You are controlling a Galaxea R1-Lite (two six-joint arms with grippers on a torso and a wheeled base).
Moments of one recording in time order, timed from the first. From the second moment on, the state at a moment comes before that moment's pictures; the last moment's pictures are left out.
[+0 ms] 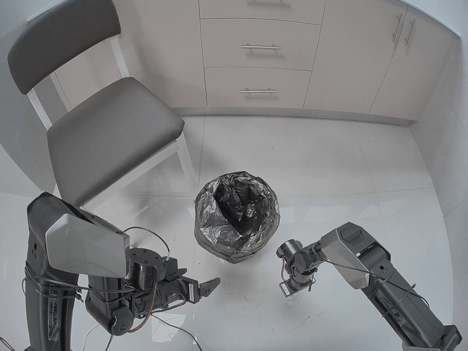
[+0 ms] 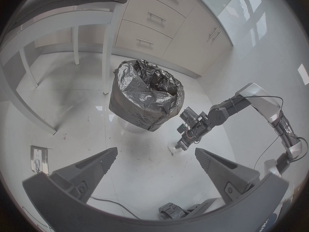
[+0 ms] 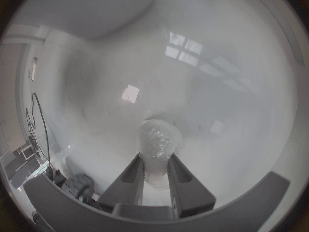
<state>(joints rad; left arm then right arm) -0.51 2.40 -0.34 -1.52 -0.14 -0.27 0.41 3.10 -2.00 0.30 -0.12 0.02</state>
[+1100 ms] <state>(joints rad) -0.55 2.29 -0.32 -1.53 -0.05 -0.24 0.48 2.41 -2.00 0.69 -0.27 0.02</state>
